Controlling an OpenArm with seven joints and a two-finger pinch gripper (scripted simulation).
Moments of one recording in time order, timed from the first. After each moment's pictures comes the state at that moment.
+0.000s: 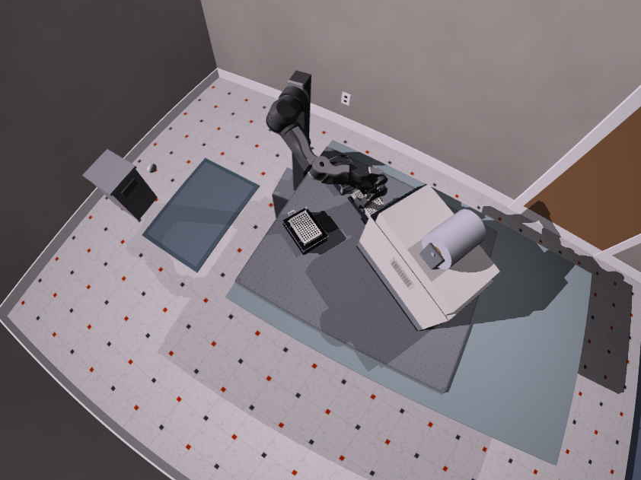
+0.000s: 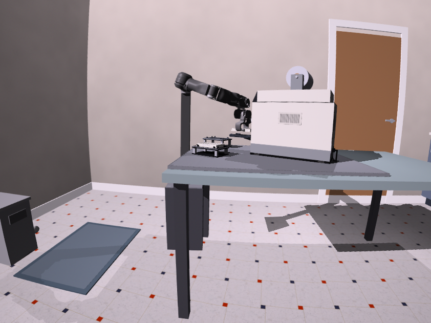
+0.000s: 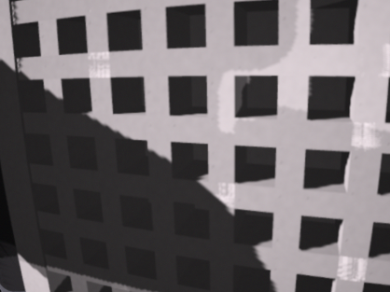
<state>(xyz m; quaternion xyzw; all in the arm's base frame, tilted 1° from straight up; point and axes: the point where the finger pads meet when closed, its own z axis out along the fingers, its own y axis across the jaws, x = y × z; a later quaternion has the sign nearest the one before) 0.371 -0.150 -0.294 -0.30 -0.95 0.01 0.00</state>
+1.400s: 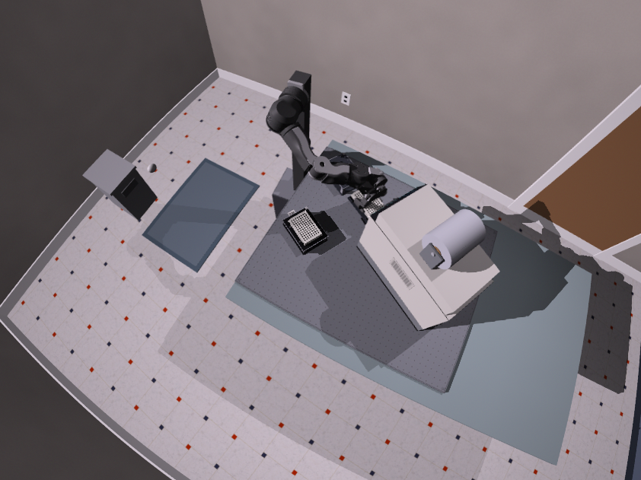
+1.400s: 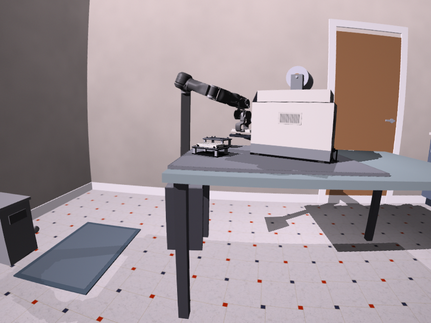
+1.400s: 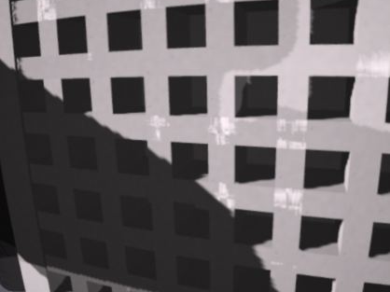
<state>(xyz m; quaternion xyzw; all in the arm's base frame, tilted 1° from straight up) 0.371 -0.150 -0.298 -0.30 -0.95 0.01 0.00</state>
